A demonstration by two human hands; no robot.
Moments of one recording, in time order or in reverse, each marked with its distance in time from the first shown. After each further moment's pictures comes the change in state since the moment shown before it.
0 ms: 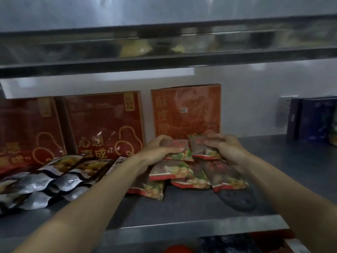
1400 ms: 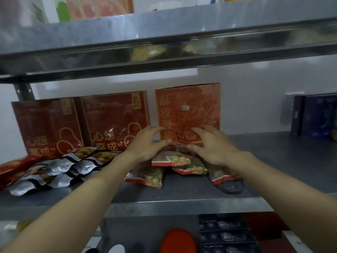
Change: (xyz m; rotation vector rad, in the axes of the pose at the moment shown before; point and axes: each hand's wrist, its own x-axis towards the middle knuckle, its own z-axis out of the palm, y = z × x) left_hand -0.048 0.009 -0.016 0.615 0.254 0.262; right_hand -0.051 -0.026 0.010 -1.108 -0.111 -0.478
